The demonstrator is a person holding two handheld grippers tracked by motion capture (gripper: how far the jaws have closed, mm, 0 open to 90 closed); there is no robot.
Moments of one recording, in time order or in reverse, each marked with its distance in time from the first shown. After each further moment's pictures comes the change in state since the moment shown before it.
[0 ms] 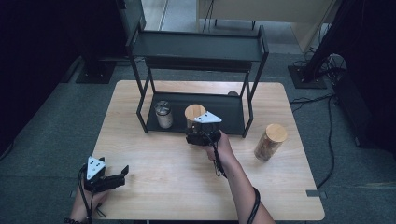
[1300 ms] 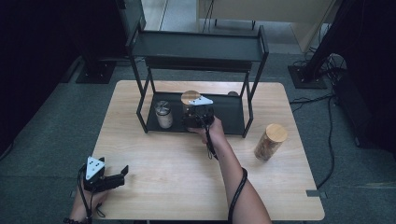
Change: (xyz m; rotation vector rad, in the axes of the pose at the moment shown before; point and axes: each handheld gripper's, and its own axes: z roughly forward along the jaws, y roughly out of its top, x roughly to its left) left arm 0.001 0.000 0.000 -0.003 -0.008 -0.011; right arm -0.014 0.036 0.051 0.027 -0.045 0.028
